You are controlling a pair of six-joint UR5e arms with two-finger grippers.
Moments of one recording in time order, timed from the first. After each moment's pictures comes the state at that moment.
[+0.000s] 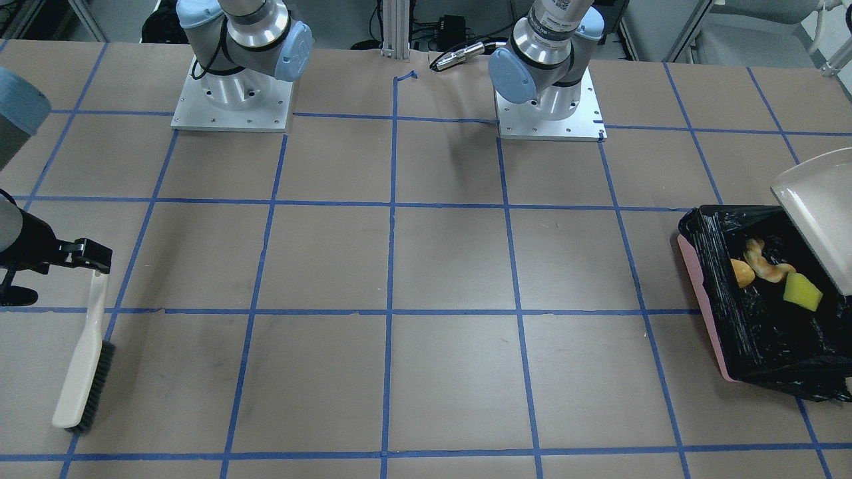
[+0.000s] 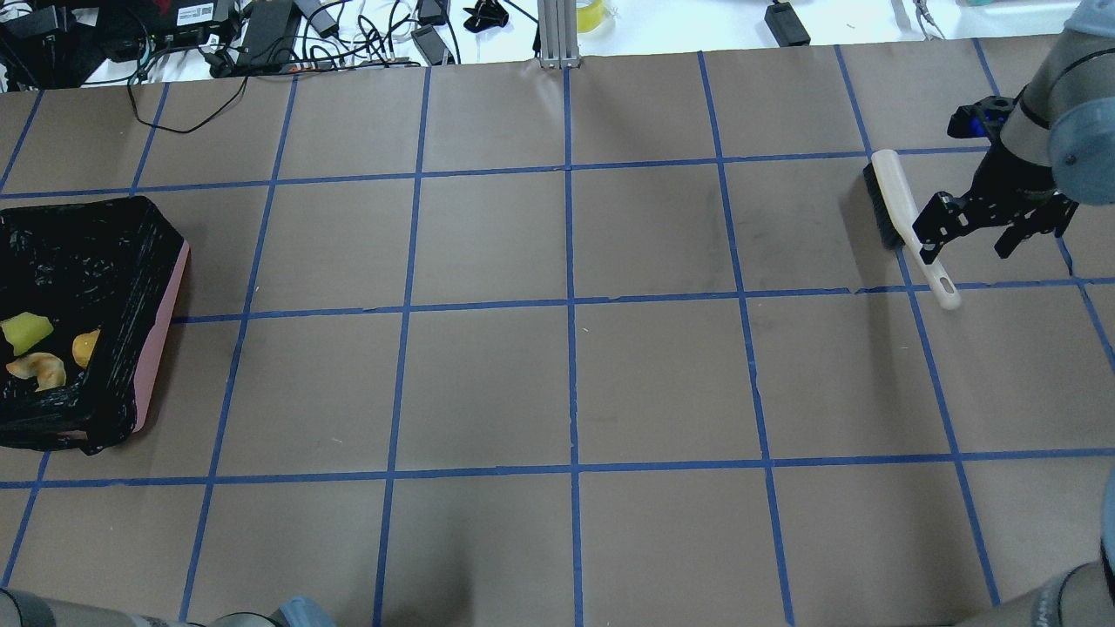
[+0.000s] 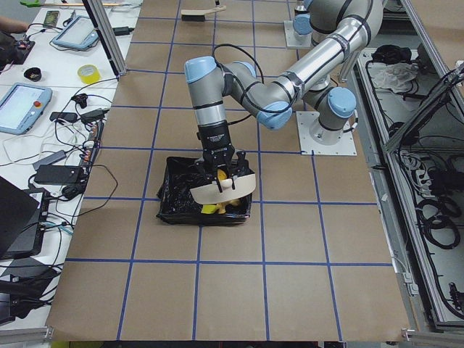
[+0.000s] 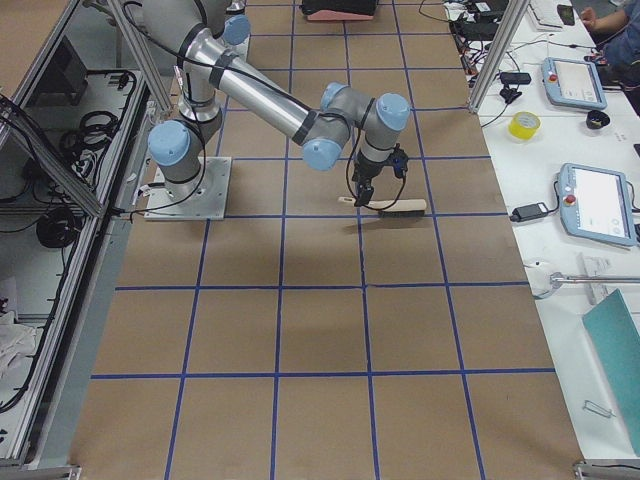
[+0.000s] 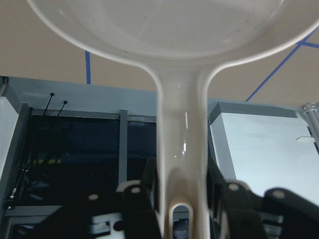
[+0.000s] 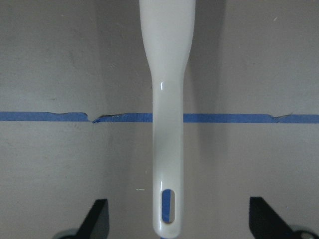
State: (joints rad) left arm -0.85 -1.77 -1.53 -1.03 2.21 2.20; right arm 1.17 -1.32 1.72 -1.86 -1.67 -0.42
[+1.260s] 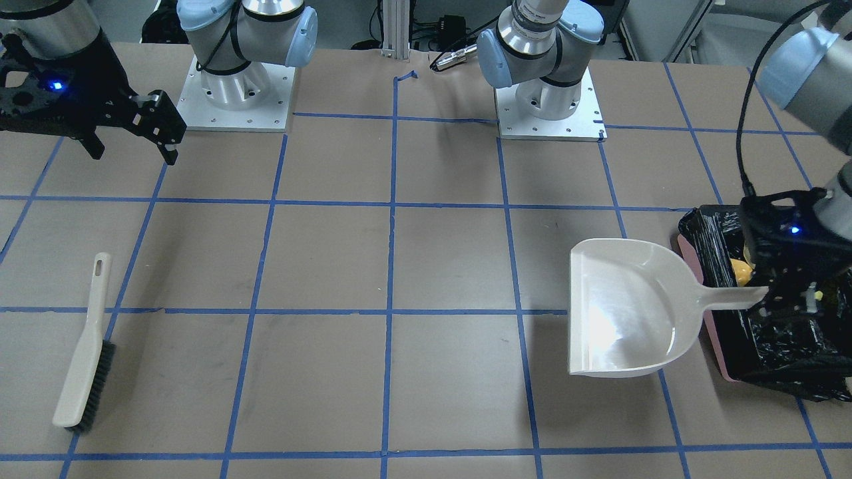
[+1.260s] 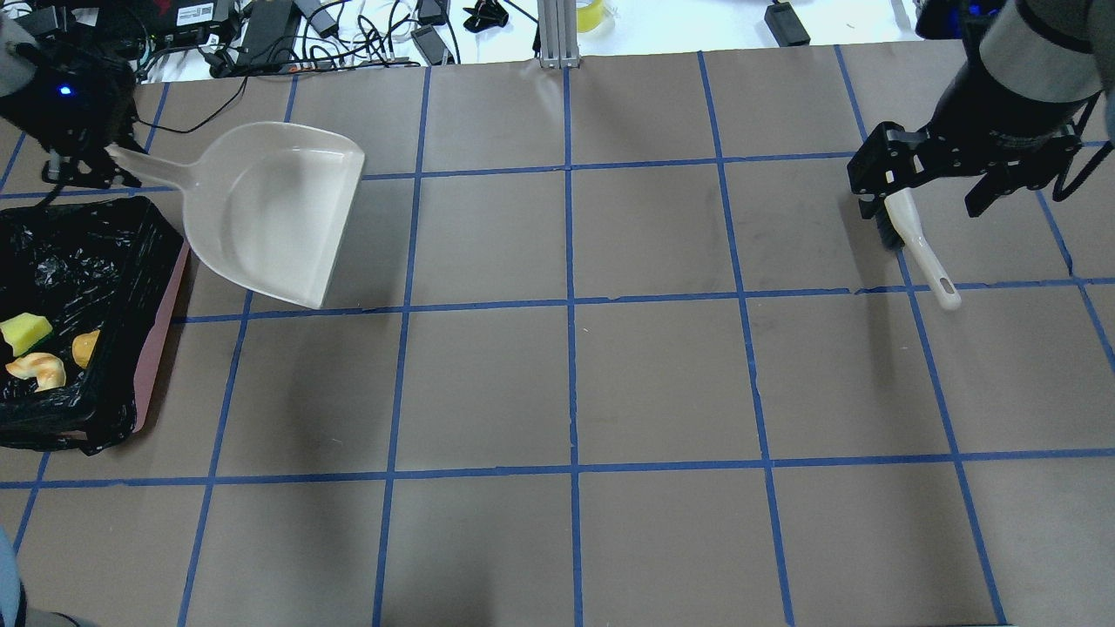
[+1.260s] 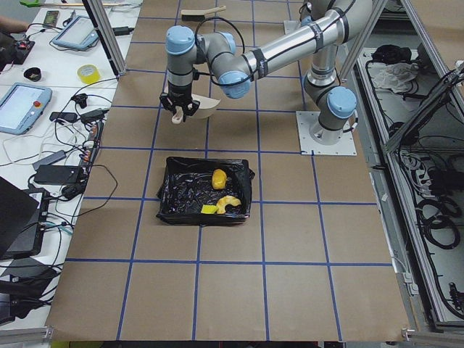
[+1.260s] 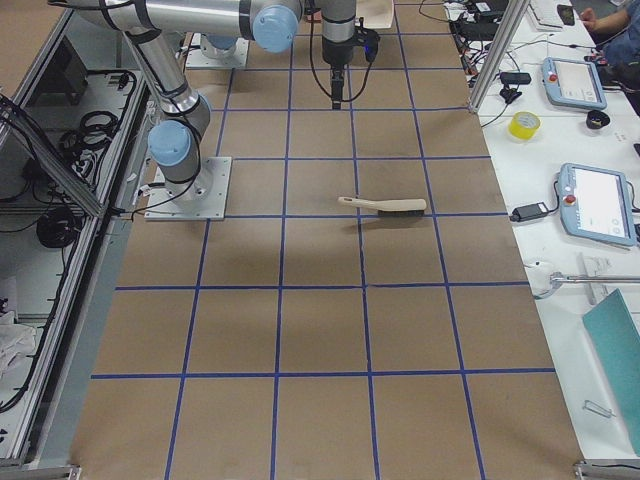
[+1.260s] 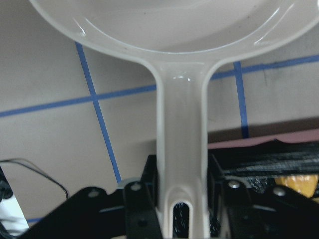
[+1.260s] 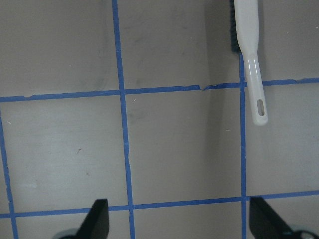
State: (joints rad) left arm -1.20 -1.85 -1.52 -1.21 1.54 2.11; right arm 1.42 -1.68 1.68 -1.62 -1.59 -0.09
